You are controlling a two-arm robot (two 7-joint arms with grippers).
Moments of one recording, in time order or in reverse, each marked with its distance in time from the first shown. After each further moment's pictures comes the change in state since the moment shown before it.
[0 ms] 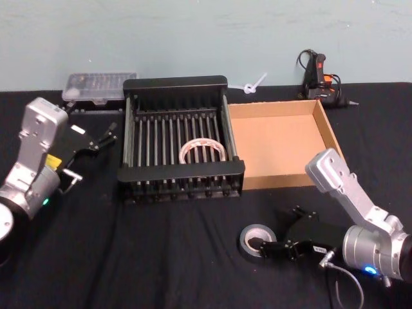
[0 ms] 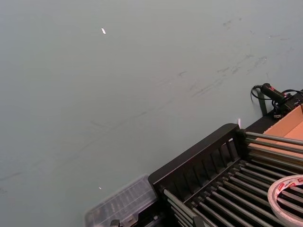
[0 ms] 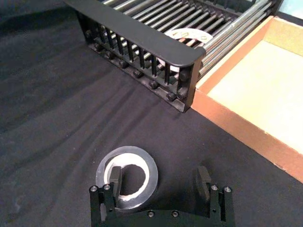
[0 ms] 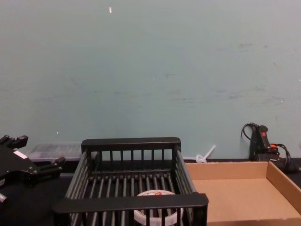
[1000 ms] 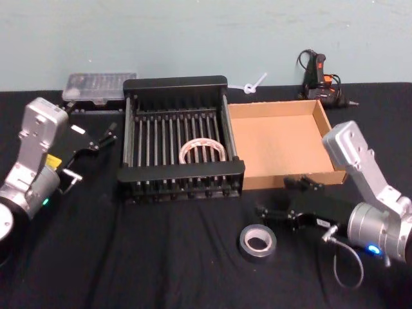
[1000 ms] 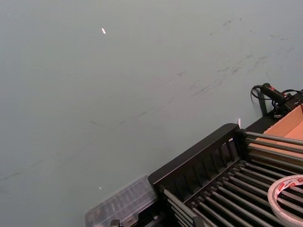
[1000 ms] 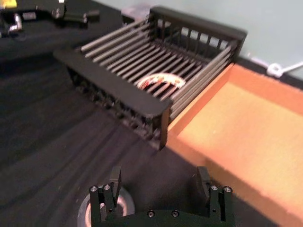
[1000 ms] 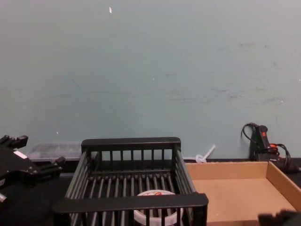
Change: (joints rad) left arm 0.000 0.000 0.000 0.000 0.000 0.000 0.000; right arm -0.004 -0.040 0.071 -0.020 0.005 -0.062 -0.021
